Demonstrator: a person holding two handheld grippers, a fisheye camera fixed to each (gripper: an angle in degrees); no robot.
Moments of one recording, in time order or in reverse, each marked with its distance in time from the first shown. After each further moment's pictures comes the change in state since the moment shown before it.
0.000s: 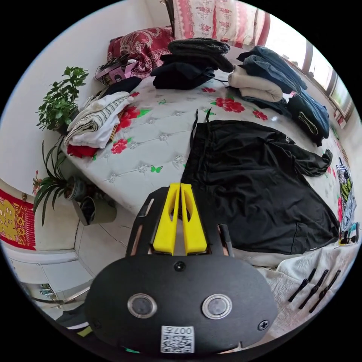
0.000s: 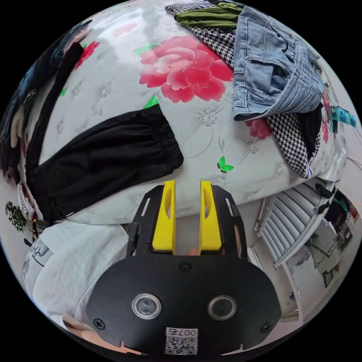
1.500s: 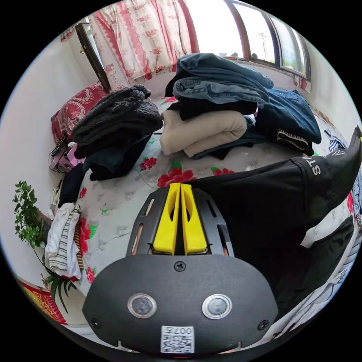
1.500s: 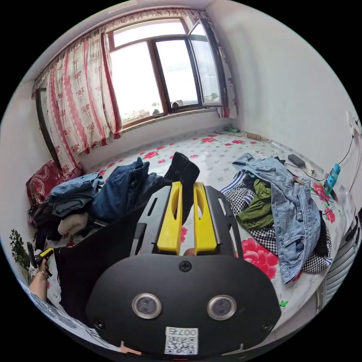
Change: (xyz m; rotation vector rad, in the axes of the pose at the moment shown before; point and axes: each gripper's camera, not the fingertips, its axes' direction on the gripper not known) left arm 0.197 -0.231 0.045 0.253 0.038 0.364; right arm -0.158 0.034 -0.201 1.249 -0.260 0.060
